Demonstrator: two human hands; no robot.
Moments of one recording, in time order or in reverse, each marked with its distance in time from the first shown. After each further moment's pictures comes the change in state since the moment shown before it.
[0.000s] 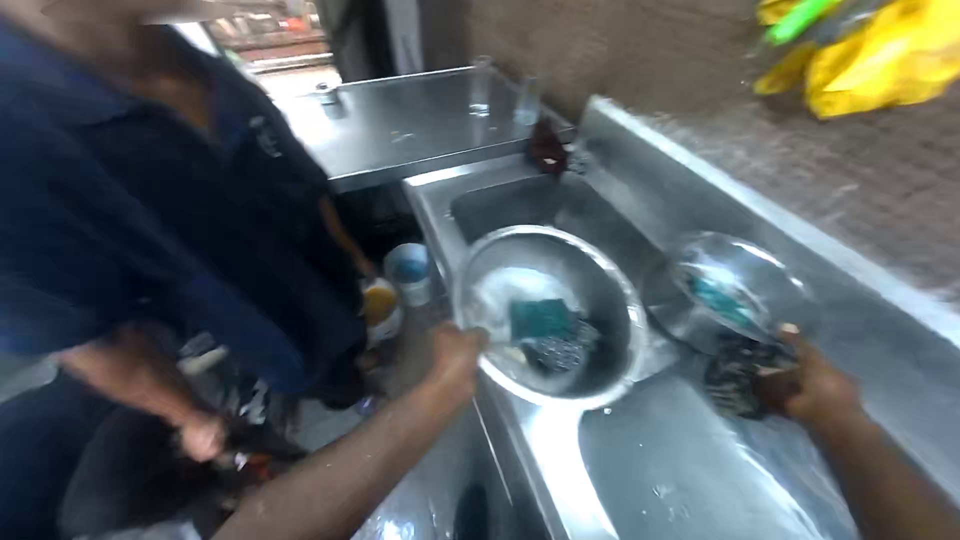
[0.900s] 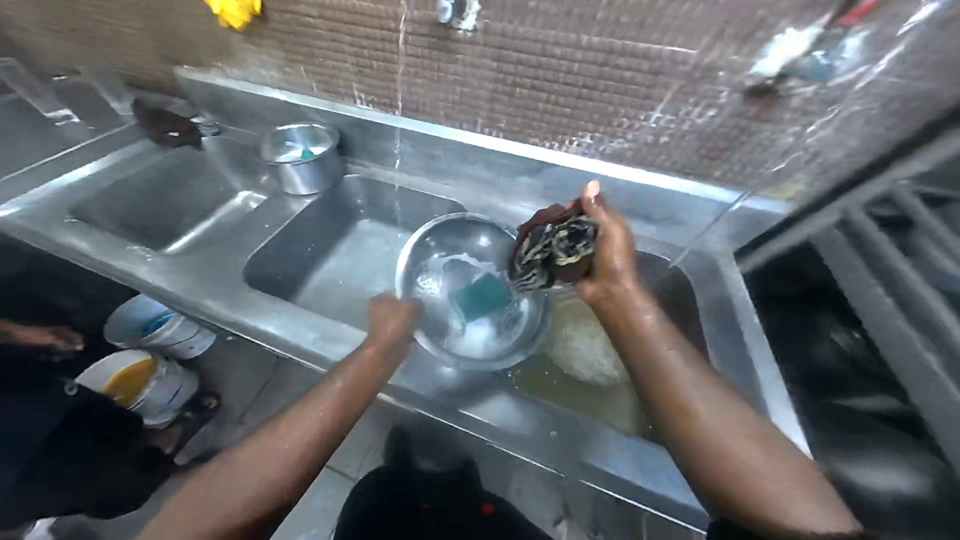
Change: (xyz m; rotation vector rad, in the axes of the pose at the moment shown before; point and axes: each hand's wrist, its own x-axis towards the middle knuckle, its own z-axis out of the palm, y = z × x) left_hand -0.420 -0.349 0.132 0.664 -0.560 0.196; right_hand -0.359 0.153 -0.511 0.617 0.066 -0.431
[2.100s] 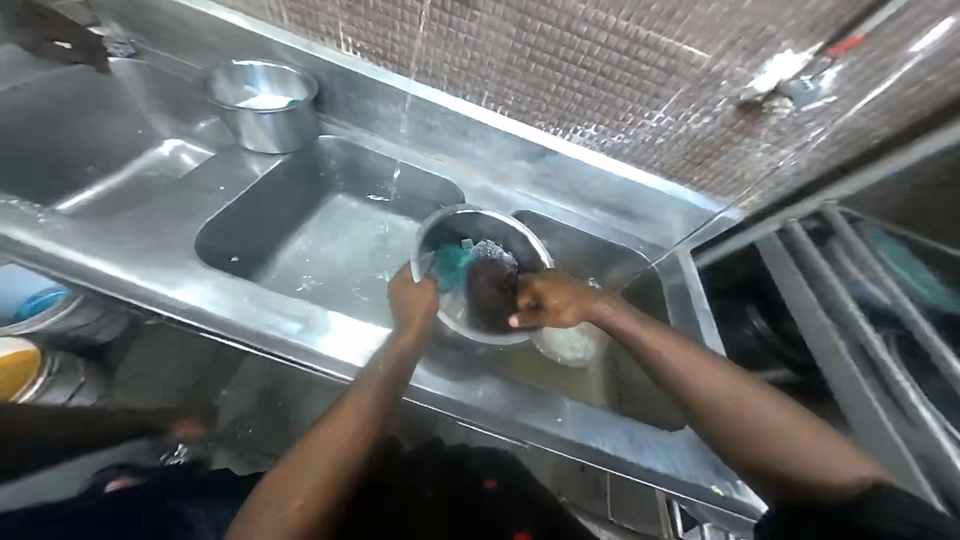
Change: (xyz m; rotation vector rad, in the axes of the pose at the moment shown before) left_hand 0.056 -0.023 0.010 -0.003 -0.038 0.166; right_hand 0.010 0.069 0.003 -1.682 -1.100 0.048
